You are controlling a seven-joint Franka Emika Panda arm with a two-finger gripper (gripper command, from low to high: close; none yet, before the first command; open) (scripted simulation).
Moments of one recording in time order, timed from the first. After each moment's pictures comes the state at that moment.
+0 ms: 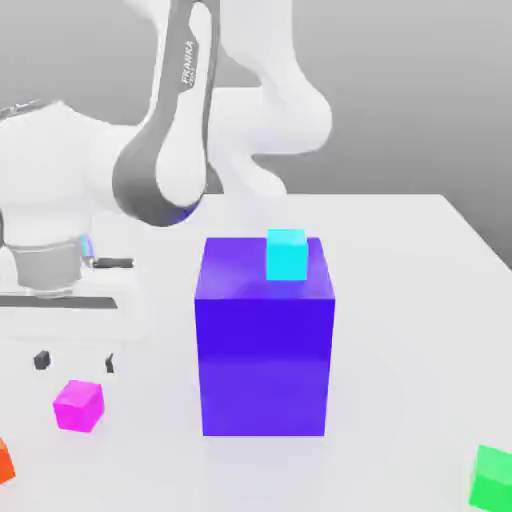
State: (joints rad) arm -0.03 0.14 -0.50 -2.62 0.29 2.75 0.18
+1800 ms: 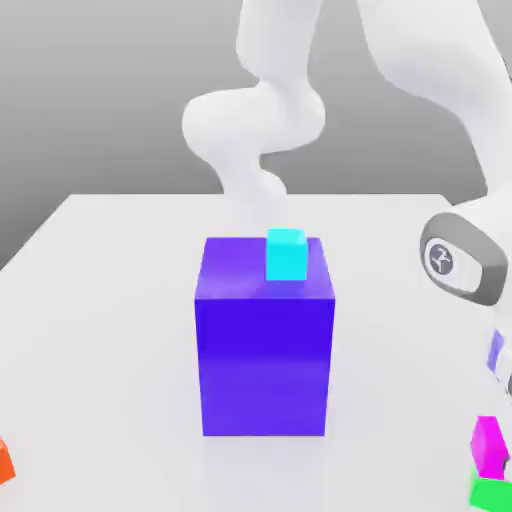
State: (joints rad) arm 0.47 0.42 0.05 -2.23 -0.05 2.64 -0.07
